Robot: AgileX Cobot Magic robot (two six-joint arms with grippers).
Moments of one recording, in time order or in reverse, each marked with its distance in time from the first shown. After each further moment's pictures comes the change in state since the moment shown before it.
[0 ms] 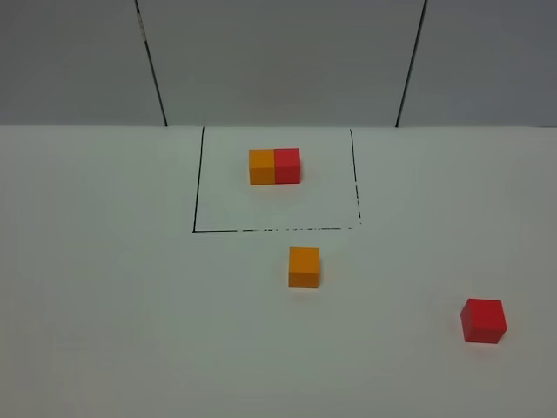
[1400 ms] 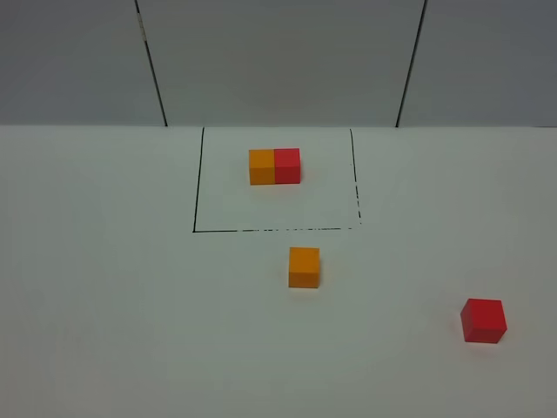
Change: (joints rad) left arm -0.059 -0.032 0.018 0.065 0.022 -0.073; right arm 0.000 0.000 0.000 0.000 0.000 0.000
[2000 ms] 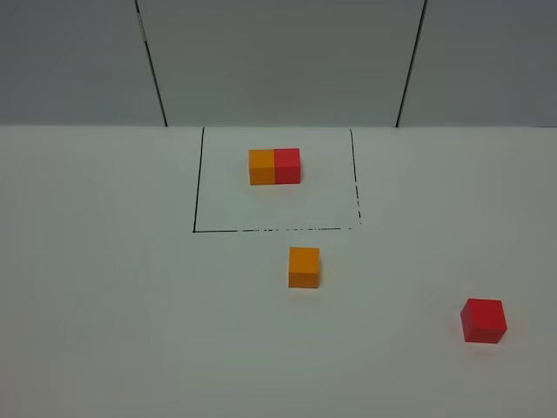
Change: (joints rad) left arm 0.000 0.000 0.000 0.000 0.000 0.000; right arm 0.000 0.000 0.000 0.000 -0.001 0.000
